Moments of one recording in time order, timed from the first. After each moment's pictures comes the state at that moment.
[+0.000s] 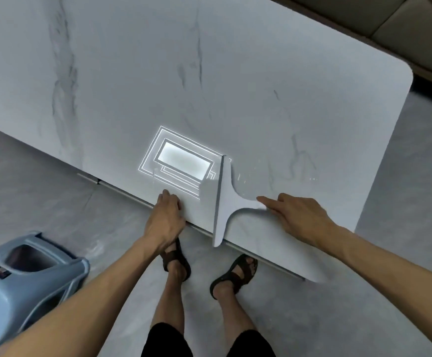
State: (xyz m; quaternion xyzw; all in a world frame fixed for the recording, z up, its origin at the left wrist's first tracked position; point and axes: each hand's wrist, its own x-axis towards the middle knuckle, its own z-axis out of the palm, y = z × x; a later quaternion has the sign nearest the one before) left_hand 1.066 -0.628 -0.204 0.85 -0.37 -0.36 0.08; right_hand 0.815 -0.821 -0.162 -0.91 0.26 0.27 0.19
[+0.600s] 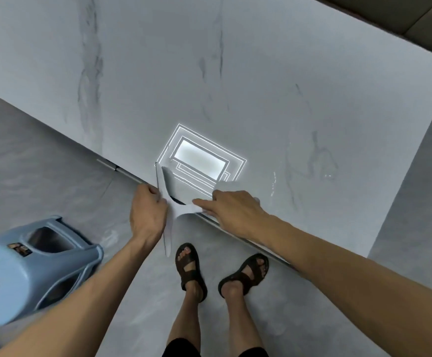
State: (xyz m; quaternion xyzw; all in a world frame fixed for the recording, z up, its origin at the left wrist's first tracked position) left_hand 1.087 -0.588 -0.198 0.94 -0.11 -0.23 0.22; right_hand 0.935 -0.739 -0.180 -0.93 0.11 0.23 0.27
